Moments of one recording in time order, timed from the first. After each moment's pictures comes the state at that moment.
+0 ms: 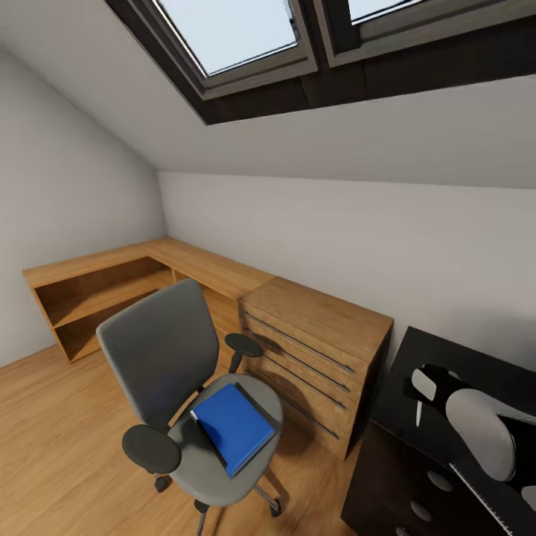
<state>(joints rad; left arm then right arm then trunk) -0.01 0.12 -0.08 -0.36 0.68 -0.36 0.09 -1.05 -0.24 -0.24 -0.03 -0.08 0.38 -0.30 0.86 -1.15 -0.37</state>
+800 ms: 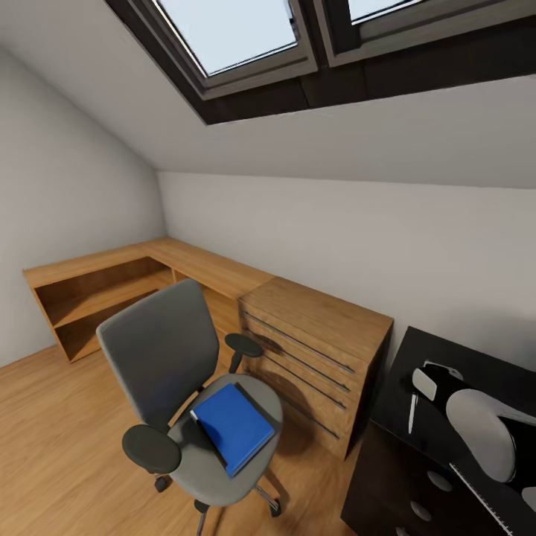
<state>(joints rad) -0.01 0.12 -0.08 -0.36 0.68 -0.36 0.09 -1.05 -0.24 -0.24 -0.04 -0.08 0.32 -0.30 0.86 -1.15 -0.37</state>
